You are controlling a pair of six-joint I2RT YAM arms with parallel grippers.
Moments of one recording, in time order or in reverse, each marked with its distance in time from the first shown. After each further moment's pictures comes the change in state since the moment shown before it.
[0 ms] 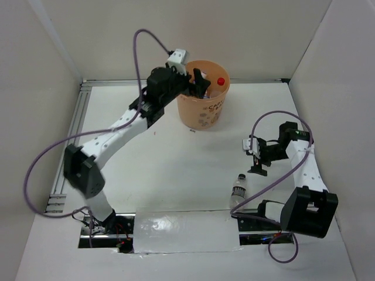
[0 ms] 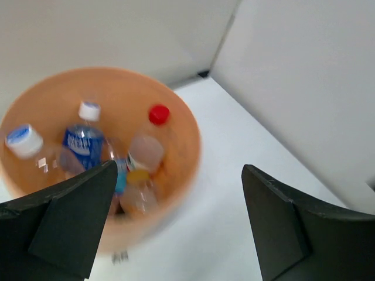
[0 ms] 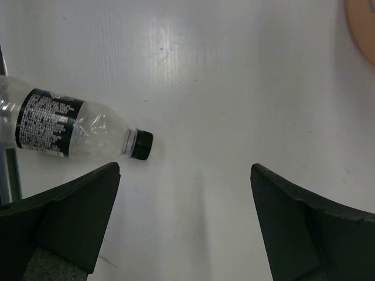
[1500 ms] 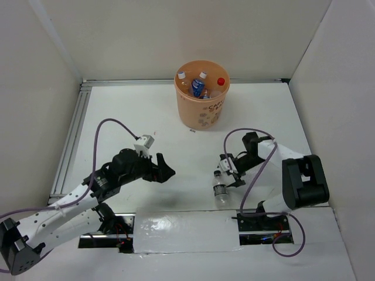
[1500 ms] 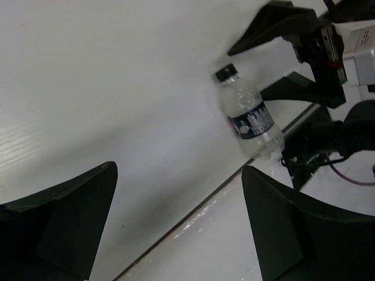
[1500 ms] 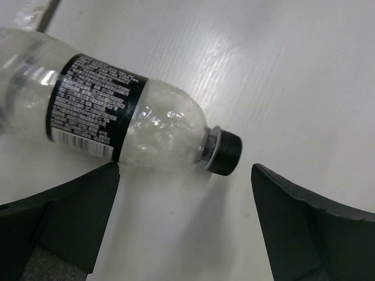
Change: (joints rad) left arm -0.159 -1.042 -1.139 -0.350 0.005 -0.340; right arm 0.372 0.293 -0.206 0.273 -0.076 -0.166
